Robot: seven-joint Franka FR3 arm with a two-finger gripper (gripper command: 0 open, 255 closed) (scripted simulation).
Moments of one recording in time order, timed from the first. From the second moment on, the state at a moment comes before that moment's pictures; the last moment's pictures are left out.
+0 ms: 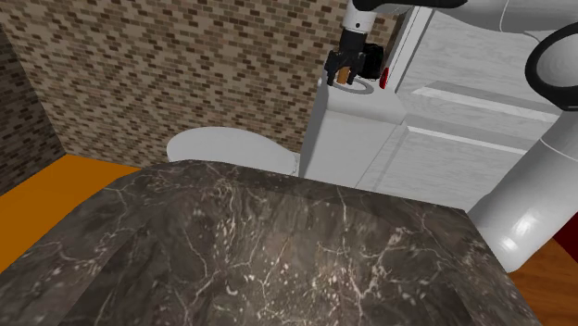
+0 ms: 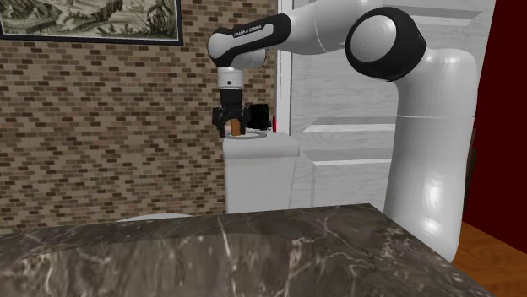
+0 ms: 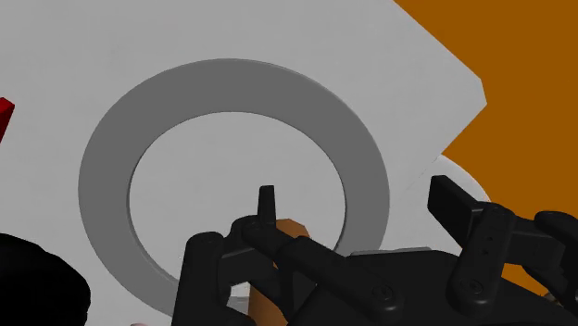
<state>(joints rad) -0.04 0.02 -0.10 -1.64 -0.01 1.65 0.02</state>
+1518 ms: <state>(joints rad) -0.05 0.06 -0.11 -1.42 0.00 1.48 0.02</state>
